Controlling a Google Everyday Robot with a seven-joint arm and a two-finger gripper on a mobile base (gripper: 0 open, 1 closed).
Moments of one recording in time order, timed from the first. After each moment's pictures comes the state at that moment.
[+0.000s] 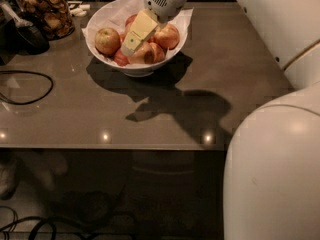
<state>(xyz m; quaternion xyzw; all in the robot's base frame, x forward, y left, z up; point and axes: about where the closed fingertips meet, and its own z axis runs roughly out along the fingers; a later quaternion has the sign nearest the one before) 0.643 0.031 0.956 -0.51 0.82 0.17 0.19</state>
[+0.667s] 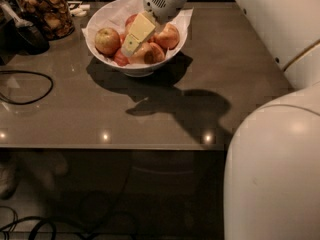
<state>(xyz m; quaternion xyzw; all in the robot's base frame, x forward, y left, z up) 0.645 0.033 0.953 -0.51 0.82 0.18 0.19</state>
